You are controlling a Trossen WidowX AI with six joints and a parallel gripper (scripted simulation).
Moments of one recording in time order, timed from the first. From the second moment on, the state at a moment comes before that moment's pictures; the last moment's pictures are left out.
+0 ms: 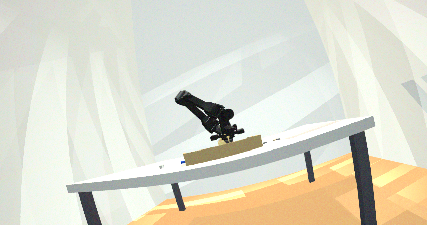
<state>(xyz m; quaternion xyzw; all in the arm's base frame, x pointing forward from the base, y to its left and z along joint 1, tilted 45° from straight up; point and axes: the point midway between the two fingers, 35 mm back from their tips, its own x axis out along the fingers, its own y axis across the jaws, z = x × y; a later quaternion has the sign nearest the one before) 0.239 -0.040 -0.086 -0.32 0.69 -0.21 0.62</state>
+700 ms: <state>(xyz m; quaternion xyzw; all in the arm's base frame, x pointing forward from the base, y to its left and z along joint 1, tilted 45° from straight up) 0.213 -0.043 -0.081 -0.32 0.69 -0.21 0.62</state>
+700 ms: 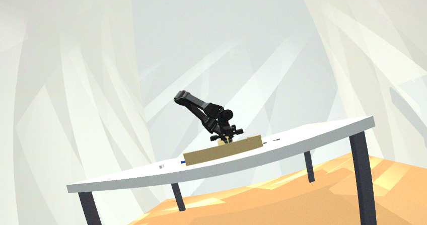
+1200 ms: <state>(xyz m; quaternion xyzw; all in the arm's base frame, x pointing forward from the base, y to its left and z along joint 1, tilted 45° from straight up) 0.195 -0.045 -0.078 -0.32 0.69 -0.21 0.62</state>
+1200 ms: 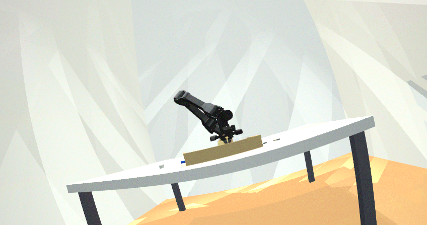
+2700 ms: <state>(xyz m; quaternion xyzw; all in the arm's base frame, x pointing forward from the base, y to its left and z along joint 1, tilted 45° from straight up) 0.189 -0.022 -0.054 -0.32 0.70 -0.21 0.61</state>
